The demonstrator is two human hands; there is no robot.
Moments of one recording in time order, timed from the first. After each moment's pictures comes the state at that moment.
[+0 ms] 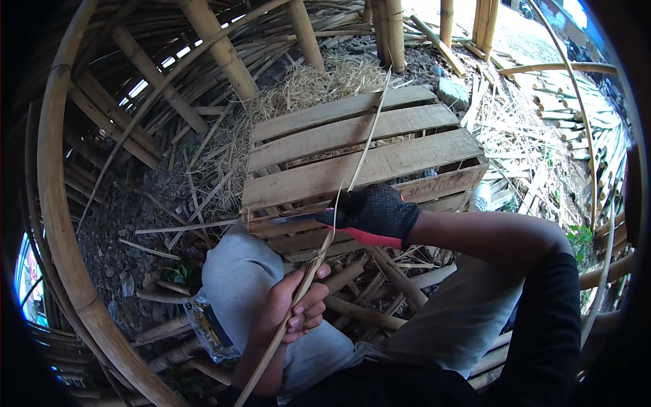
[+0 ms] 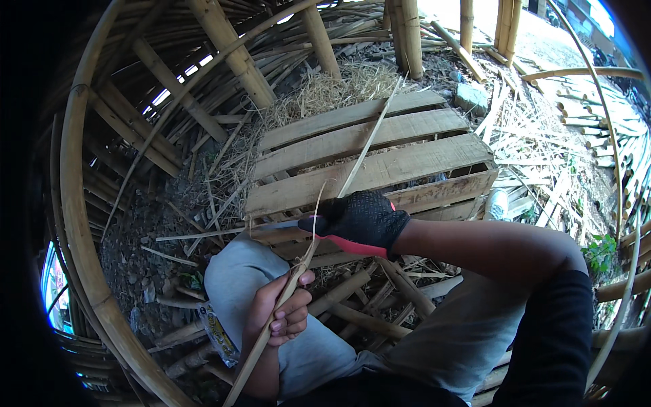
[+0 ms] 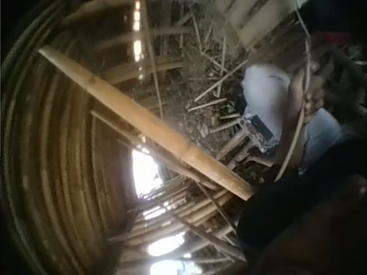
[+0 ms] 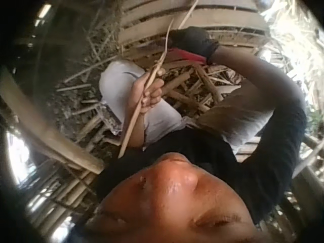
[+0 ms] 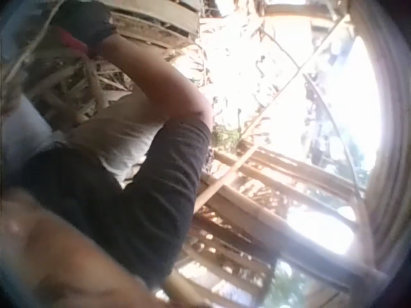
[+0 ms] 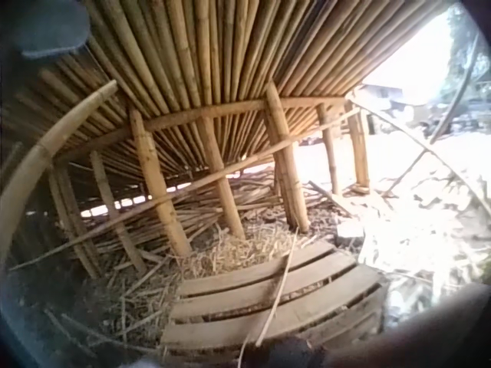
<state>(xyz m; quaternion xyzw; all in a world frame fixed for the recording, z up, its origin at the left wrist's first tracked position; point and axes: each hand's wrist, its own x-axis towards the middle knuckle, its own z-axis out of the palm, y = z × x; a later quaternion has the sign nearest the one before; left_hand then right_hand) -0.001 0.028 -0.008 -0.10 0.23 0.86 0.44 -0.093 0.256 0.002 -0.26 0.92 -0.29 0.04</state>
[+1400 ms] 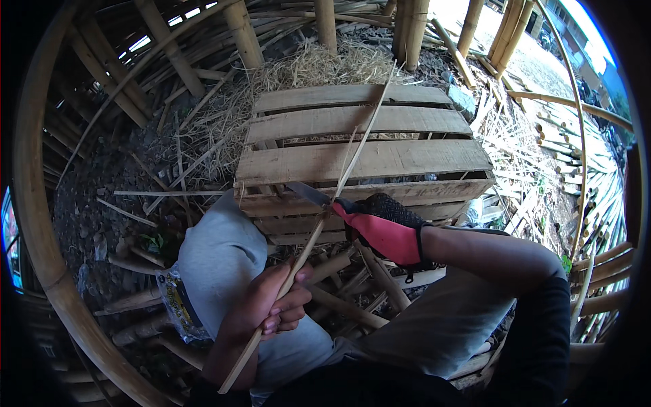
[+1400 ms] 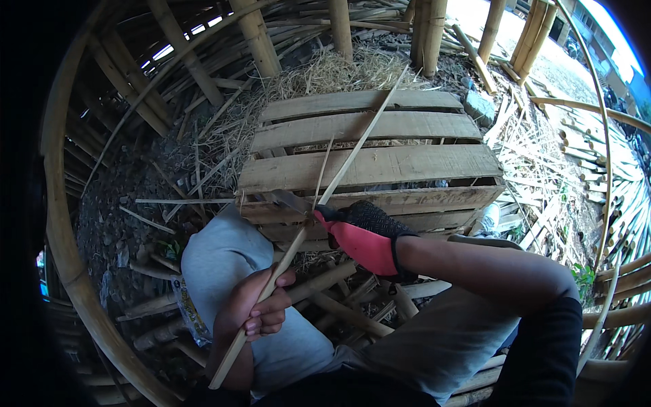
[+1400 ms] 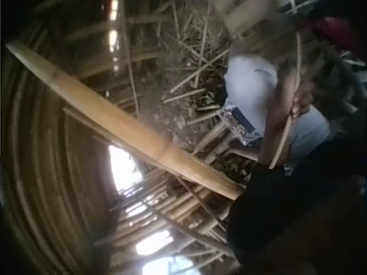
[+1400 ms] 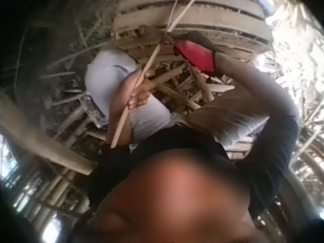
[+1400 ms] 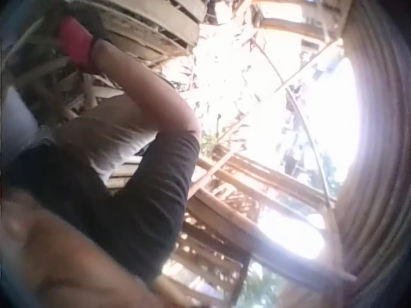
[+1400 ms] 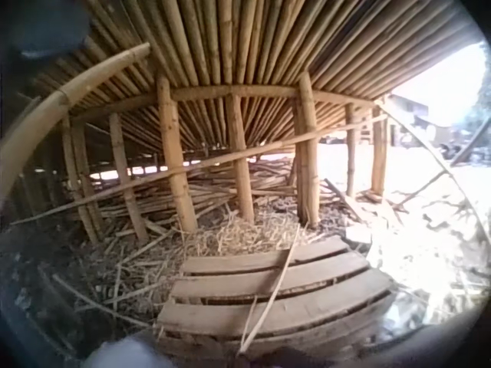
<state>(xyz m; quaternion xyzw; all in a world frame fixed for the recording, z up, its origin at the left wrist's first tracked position) -0.002 -0.004 -0.008 -0.11 0.35 0.81 0.46 -0.083 0.240 0.010 -0.03 0.85 -0.43 0.31</state>
